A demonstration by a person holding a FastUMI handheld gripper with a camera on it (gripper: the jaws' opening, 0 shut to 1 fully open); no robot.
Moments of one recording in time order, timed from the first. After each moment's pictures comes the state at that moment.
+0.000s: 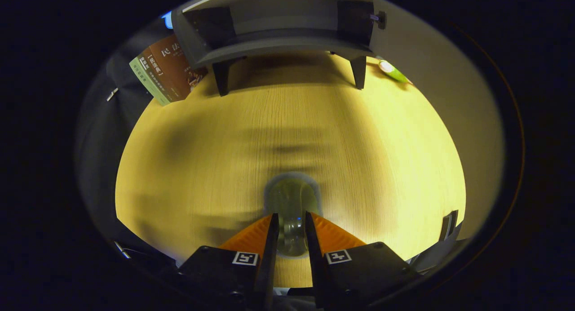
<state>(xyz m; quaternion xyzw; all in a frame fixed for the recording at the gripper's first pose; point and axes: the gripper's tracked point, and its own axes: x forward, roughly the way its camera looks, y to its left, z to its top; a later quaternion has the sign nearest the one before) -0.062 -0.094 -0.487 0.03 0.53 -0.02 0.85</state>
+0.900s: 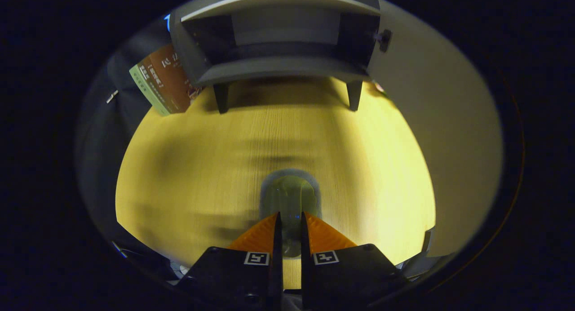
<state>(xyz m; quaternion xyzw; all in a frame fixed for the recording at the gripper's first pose) -0.022 -0.104 -0.428 0.01 0.47 -0.03 0.88</state>
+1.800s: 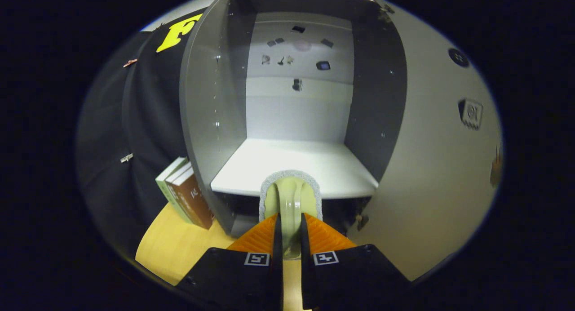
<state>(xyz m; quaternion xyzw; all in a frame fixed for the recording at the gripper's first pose) 0.151 -0.070 -0.135 -0.02 0.18 -0.02 0.98</state>
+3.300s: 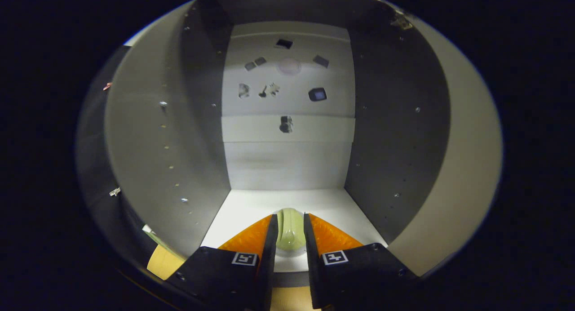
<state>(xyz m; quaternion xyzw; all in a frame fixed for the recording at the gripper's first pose) 0.233 -0.075 -0.070 -0.01 0.11 -0.04 0.99</state>
